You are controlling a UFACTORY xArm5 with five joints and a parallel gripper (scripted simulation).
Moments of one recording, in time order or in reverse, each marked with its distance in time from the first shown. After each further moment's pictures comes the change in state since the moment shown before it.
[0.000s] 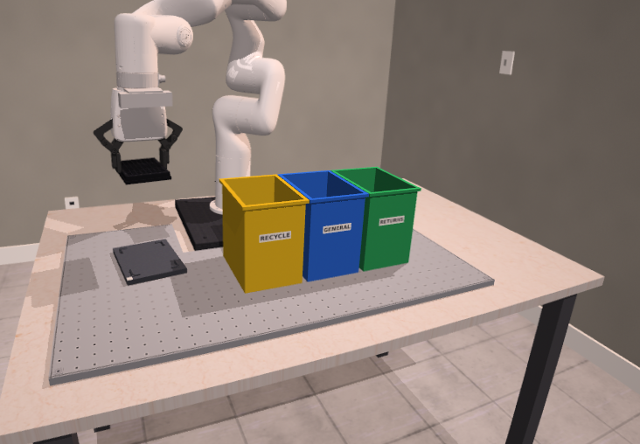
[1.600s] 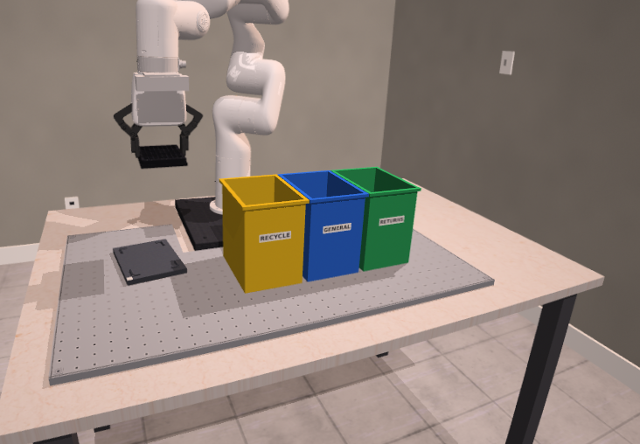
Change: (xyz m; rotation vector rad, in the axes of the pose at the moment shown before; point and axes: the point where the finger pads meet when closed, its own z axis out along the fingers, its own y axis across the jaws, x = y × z) arm 0.013 -0.036 -0.030 -0.002 -0.001 0.134
